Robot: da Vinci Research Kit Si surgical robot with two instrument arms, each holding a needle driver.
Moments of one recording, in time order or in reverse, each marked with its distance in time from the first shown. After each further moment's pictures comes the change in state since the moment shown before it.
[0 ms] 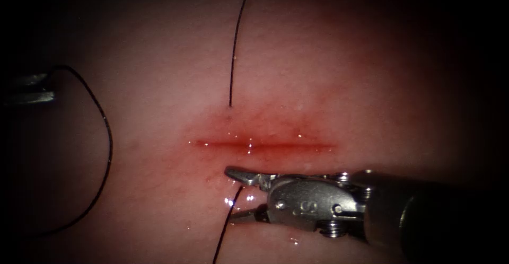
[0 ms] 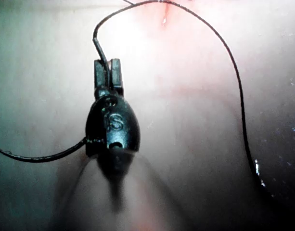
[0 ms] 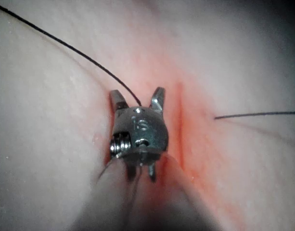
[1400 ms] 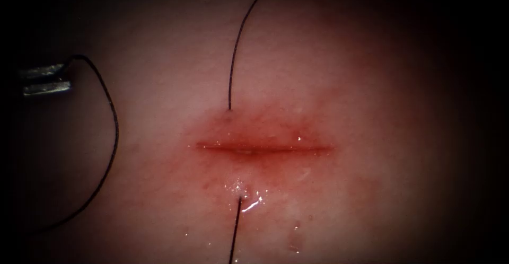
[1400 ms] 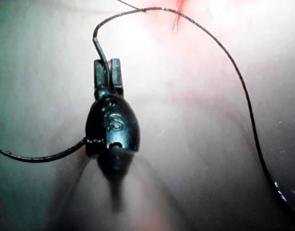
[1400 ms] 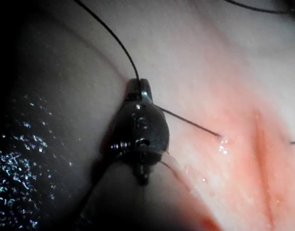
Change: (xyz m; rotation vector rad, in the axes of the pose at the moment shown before) right arm 0.007 -0.014 -0.004 0.164 0.035 0.032; left arm -0.001 -0.001 0.002 0.016 -0.007 0.002
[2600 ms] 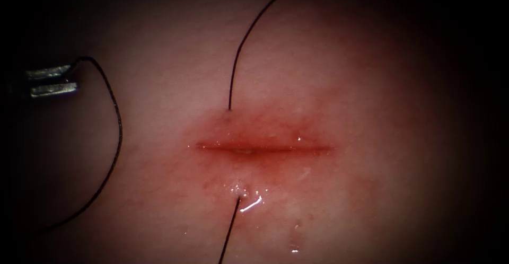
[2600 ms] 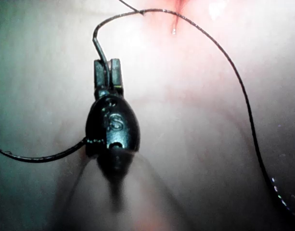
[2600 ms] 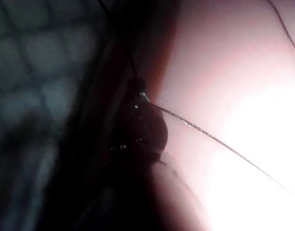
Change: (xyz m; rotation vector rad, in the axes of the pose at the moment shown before) right arm 0.011 -0.014 0.001 0.144 0.051 -0.001; left arm 0.000 0.000 0.001 -0.002 -0.008 0.004
